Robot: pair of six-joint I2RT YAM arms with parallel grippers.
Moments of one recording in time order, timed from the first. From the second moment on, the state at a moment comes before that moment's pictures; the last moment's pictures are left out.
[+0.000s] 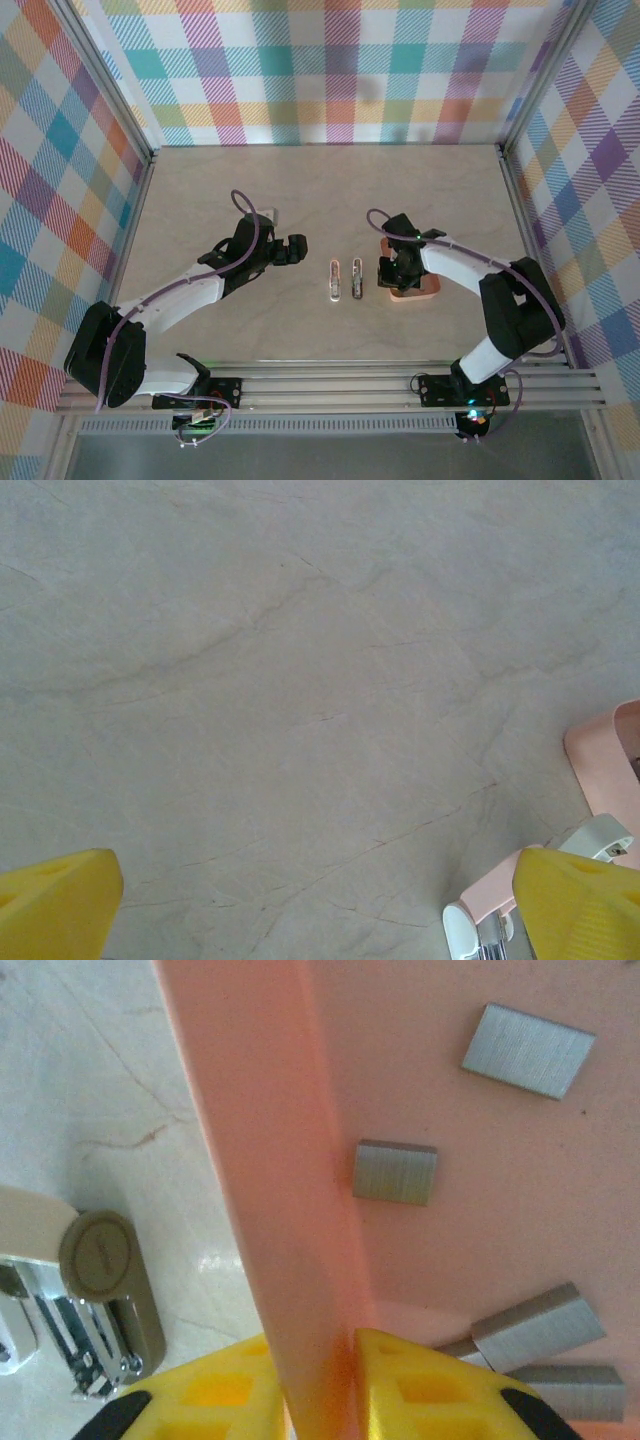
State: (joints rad) left arm -0.55 1.32 0.78 -0.16 -0.07 -0.51; right arm 0.48 1.56 0.91 -0.69 -0.13 0.57
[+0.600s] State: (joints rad) left arm -0.55 1.31 0.74 -0.16 -0.08 -0.54; right arm 0.30 1.55 1.13 -0.86 -0.10 0.41
